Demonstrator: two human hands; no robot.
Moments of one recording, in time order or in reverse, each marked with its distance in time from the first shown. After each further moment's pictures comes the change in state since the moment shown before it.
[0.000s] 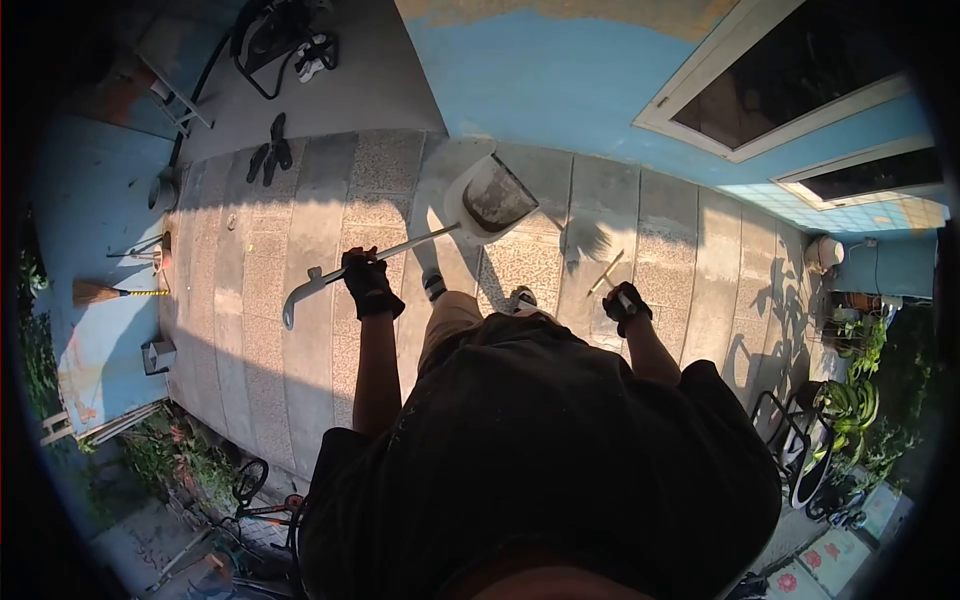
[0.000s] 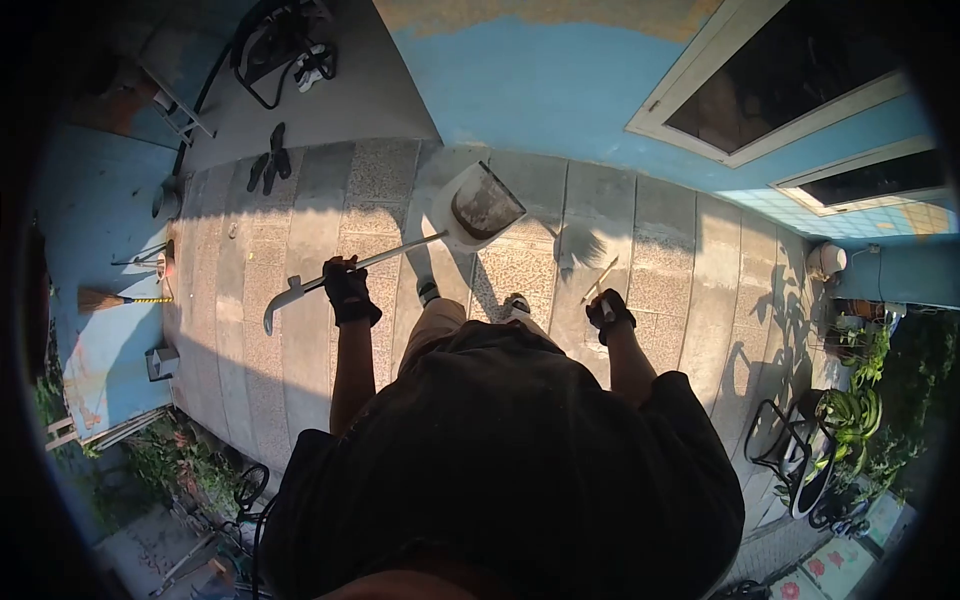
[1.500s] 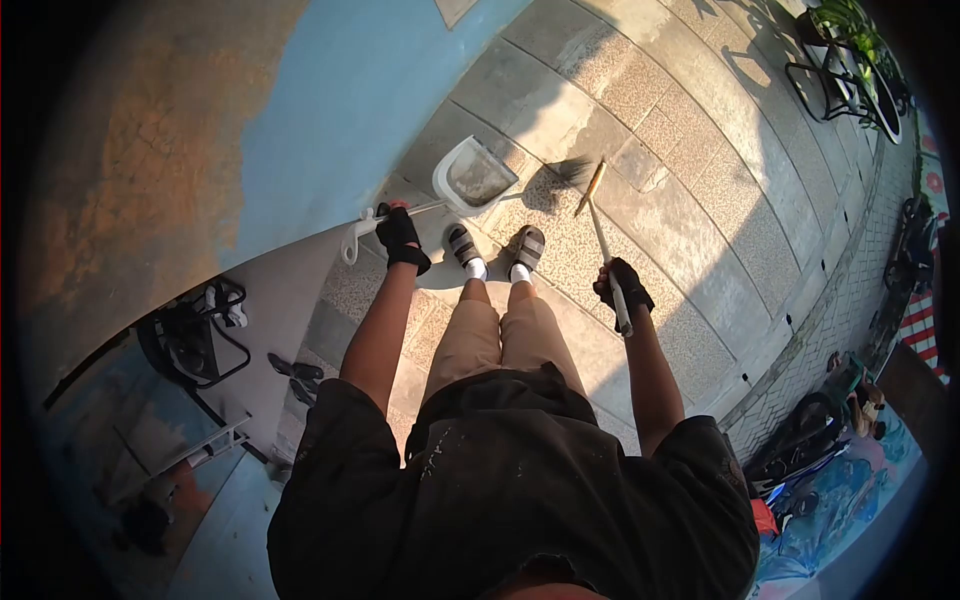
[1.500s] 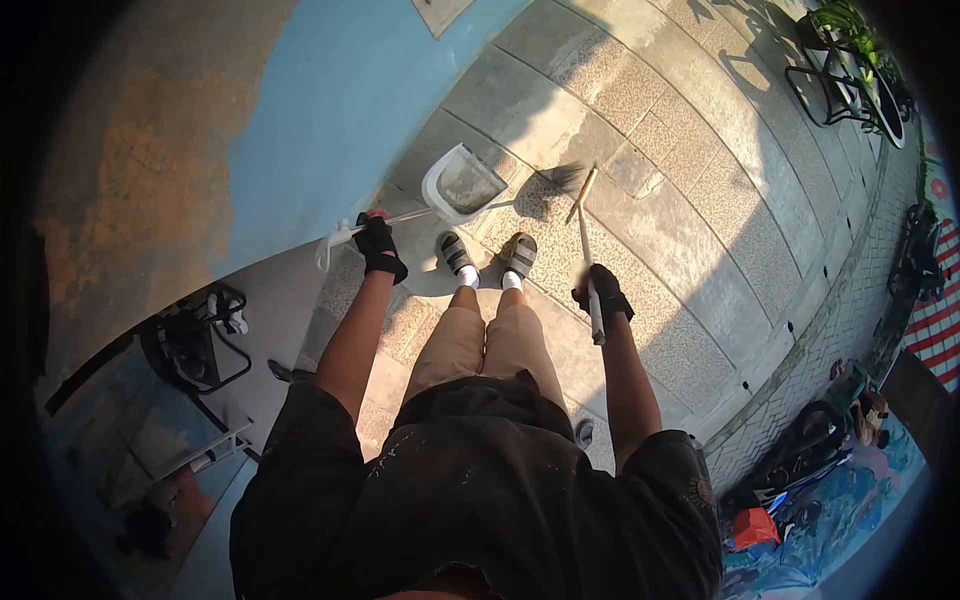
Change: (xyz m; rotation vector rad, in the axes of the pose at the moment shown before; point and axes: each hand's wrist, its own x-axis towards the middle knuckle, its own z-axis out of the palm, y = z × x) left_hand 0.196 -0.257 0.312 0.563 -0.963 -0.149; right_hand -0.005 0.081 0.225 1.200 0.574 0.029
